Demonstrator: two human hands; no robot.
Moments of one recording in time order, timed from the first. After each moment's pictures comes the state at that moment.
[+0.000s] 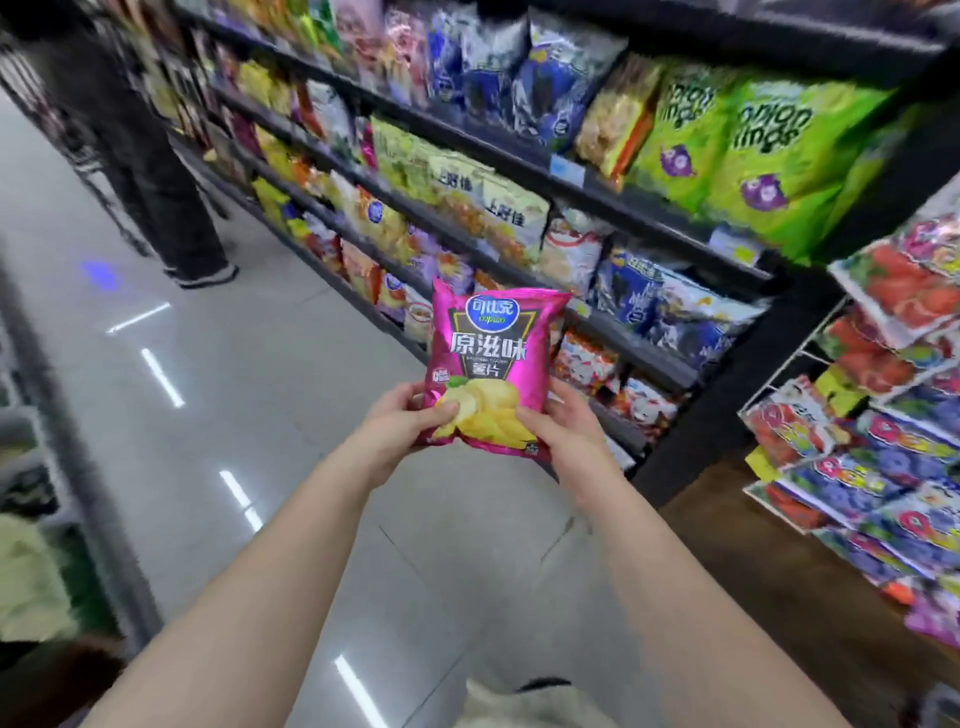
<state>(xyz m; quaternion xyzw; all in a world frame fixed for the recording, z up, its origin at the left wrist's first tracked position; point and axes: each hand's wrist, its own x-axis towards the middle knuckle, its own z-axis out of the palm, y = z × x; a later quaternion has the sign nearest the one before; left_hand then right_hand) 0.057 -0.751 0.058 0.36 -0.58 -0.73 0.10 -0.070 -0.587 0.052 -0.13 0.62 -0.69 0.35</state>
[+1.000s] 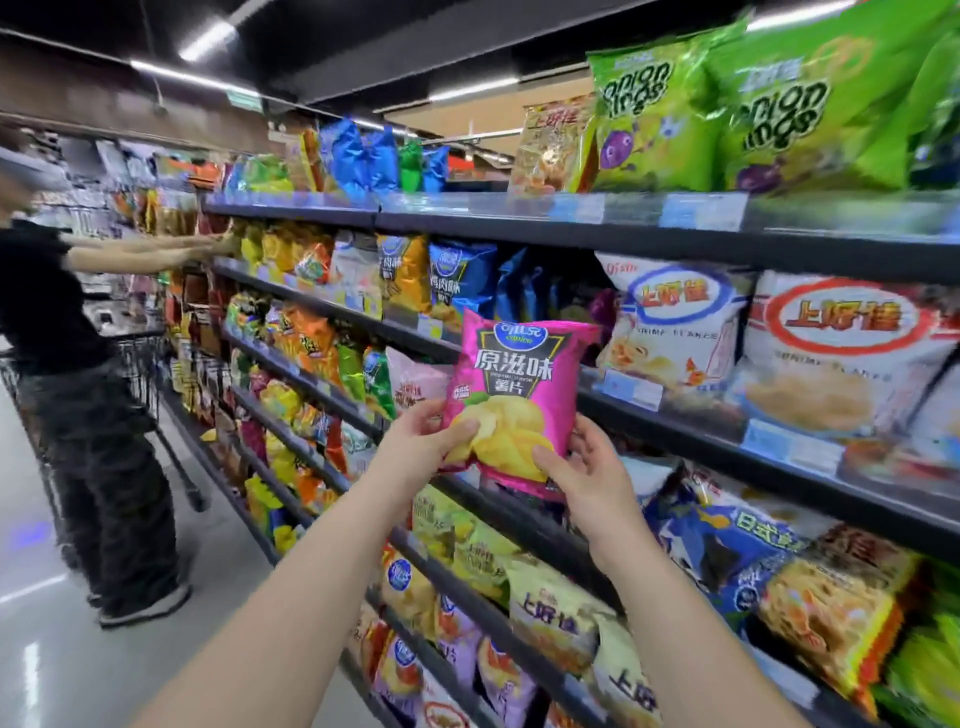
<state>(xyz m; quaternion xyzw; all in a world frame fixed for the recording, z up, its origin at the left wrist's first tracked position) -0.258 -1.262 0.304 0.19 -0.67 -0.65 0.32 -0.369 -1.106 0.282 -0.32 0.61 -0.71 0.12</state>
